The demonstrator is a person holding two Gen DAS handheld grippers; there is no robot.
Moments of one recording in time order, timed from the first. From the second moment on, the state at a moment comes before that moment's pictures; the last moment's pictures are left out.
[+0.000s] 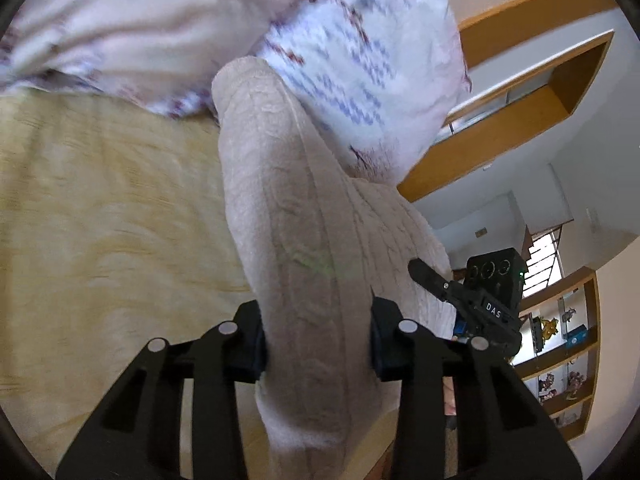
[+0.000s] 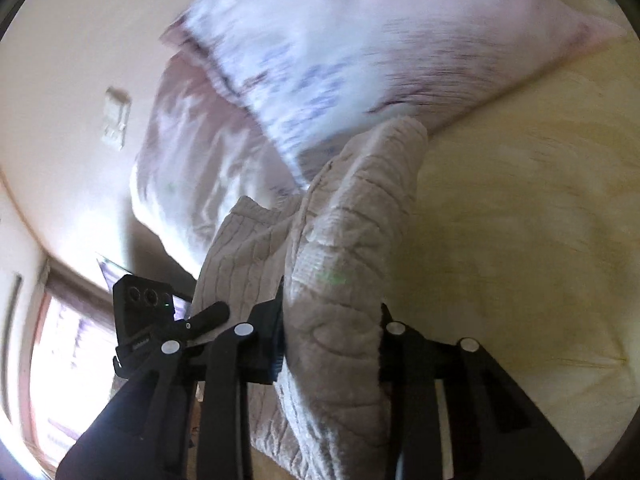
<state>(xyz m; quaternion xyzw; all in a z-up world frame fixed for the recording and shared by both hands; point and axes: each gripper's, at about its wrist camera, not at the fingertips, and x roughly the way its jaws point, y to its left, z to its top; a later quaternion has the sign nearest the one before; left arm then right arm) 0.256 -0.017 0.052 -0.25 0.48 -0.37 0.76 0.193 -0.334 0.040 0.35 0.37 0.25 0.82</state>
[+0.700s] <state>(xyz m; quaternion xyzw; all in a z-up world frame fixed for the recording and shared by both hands) 0.239 0.084 0.044 -0.14 0.44 -0.17 0.87 0.219 -0.276 0.023 0.30 0.42 0.23 0.82</state>
